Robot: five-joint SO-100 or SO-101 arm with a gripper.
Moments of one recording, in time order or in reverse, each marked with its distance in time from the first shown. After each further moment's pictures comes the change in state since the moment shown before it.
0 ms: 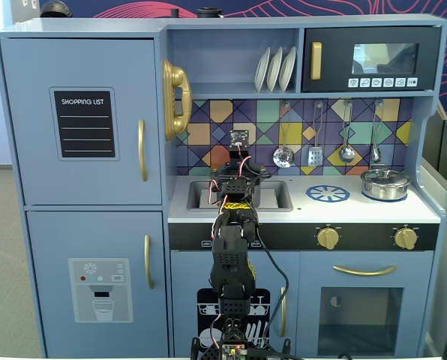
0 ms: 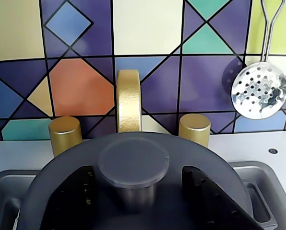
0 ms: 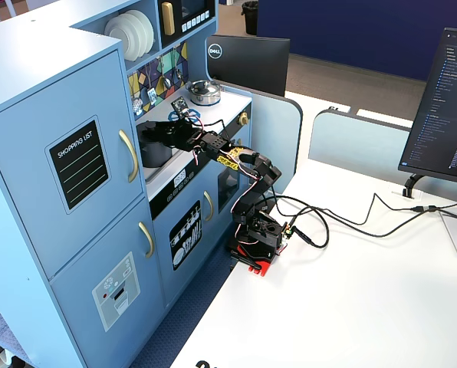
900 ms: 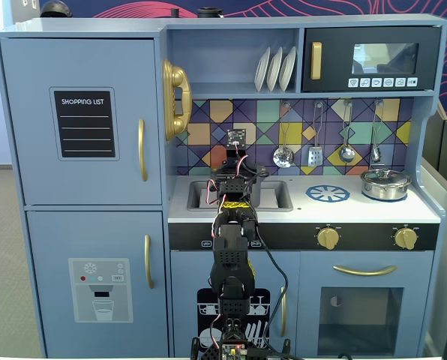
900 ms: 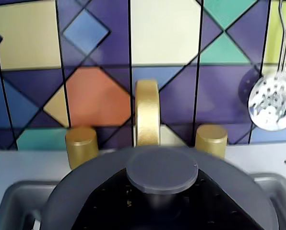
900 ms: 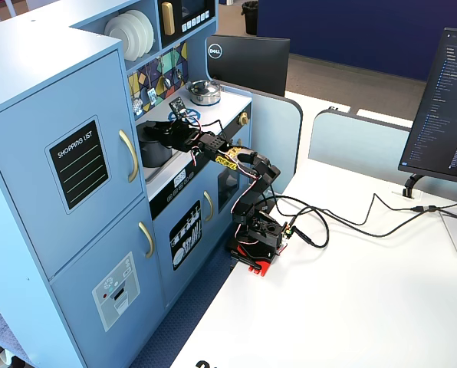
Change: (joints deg) arm -1.5 -0.8 -1.2 -1.8 0.7
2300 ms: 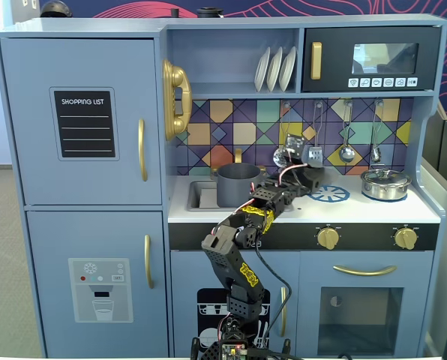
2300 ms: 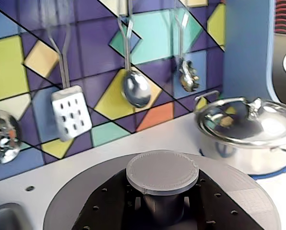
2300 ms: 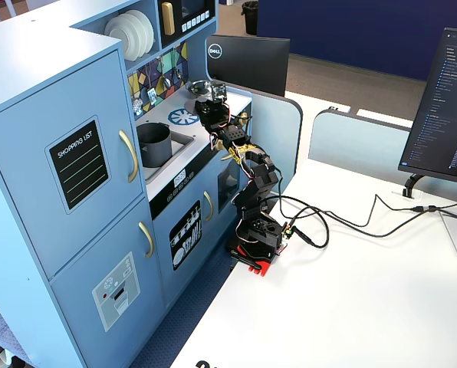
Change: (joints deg) arm 31.5 2.3 5.7 -8.0 3.9
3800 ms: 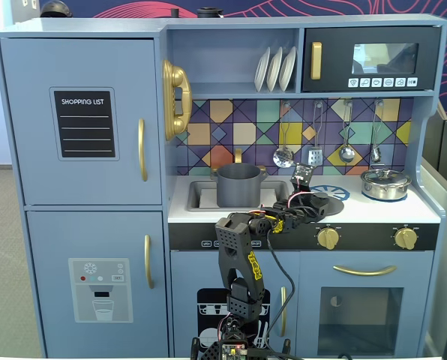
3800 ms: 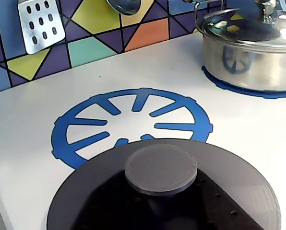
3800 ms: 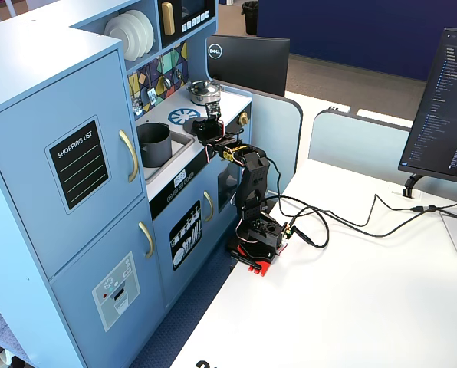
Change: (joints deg) arm -0.3 -17.6 7.6 -18.1 -1.5
